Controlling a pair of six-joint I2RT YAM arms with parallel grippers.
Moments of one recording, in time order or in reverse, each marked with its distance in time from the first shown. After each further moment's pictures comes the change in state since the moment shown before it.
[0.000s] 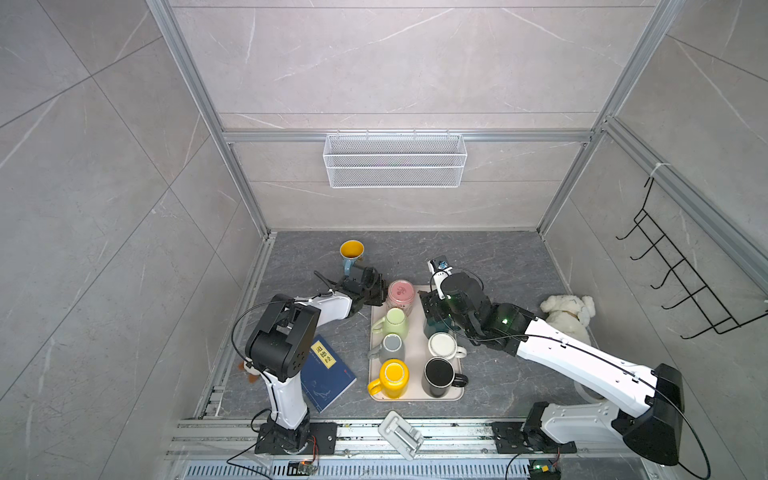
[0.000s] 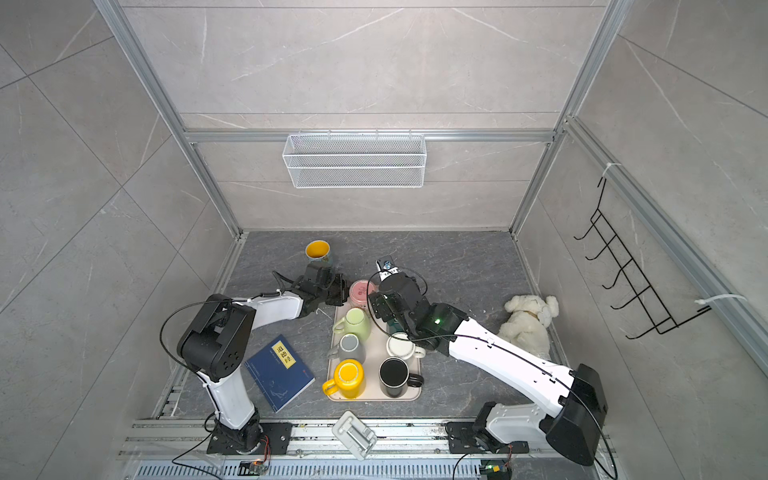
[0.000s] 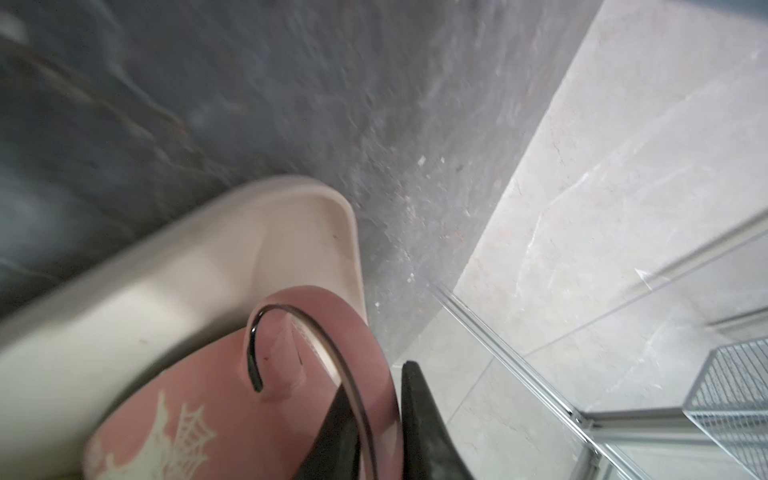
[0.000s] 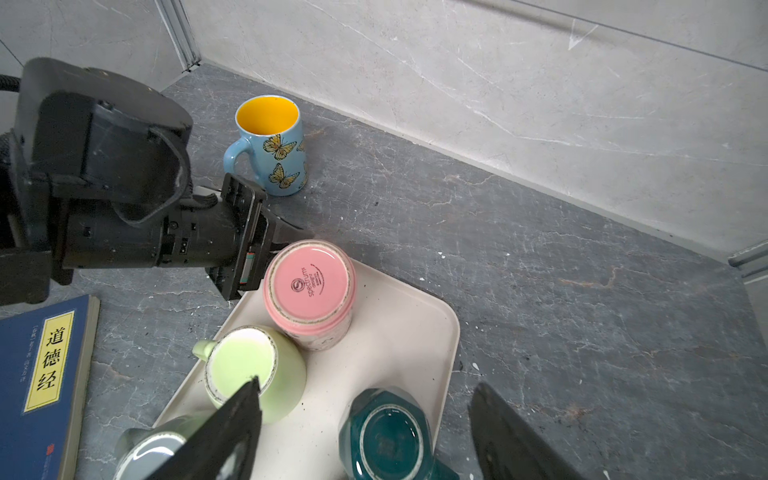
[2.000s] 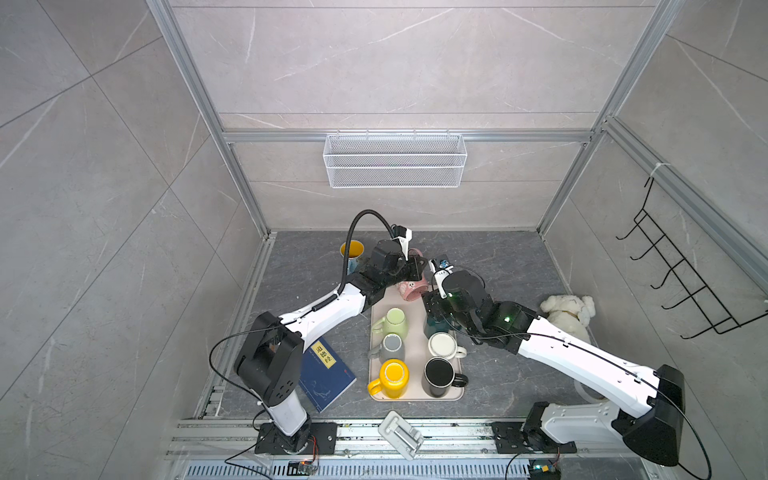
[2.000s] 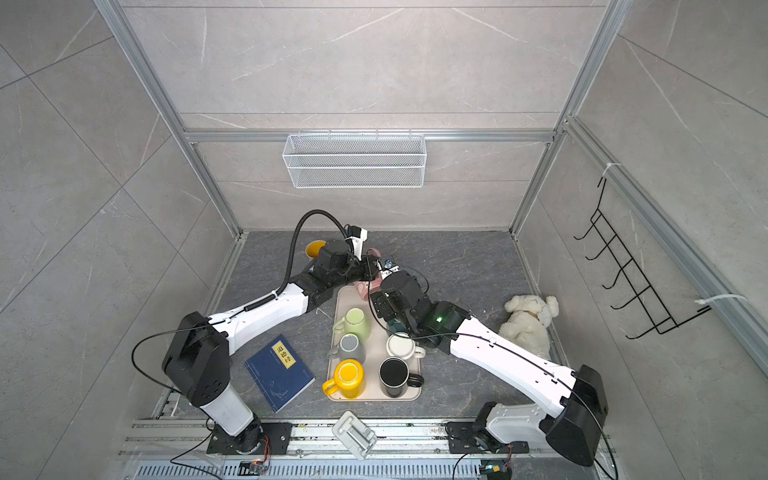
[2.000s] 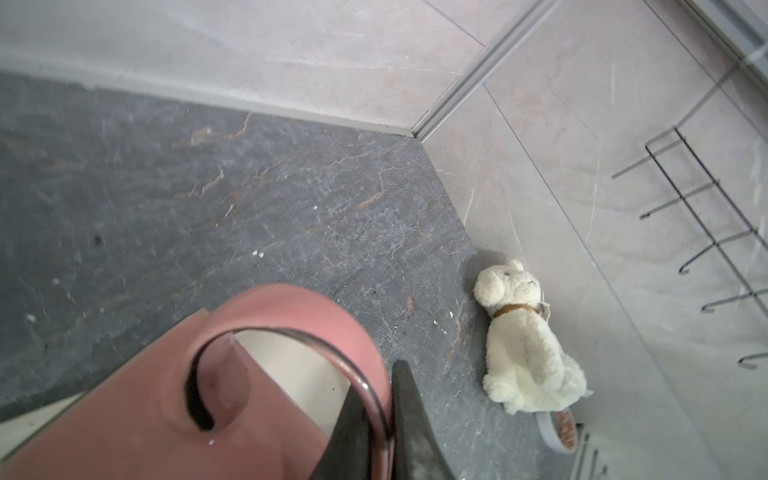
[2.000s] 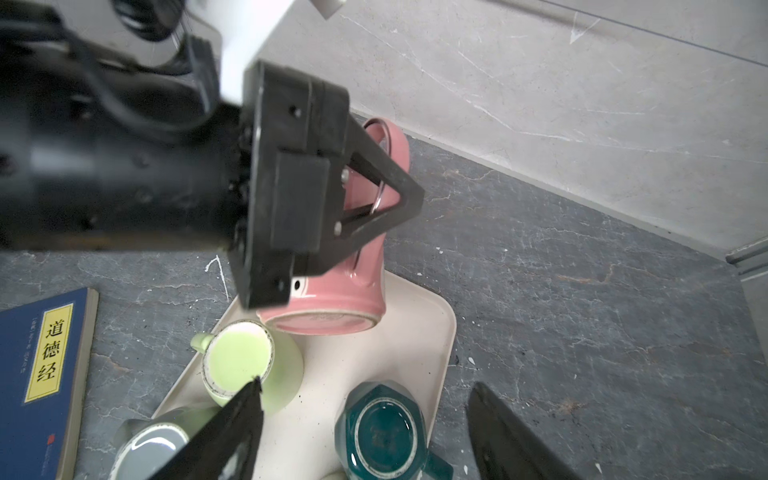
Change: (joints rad) left arm -0.244 -0.178 0.248 -0.145 -0.024 1.357; right arm -0.011 -0.003 0.026 -0.037 -0.019 -0.008
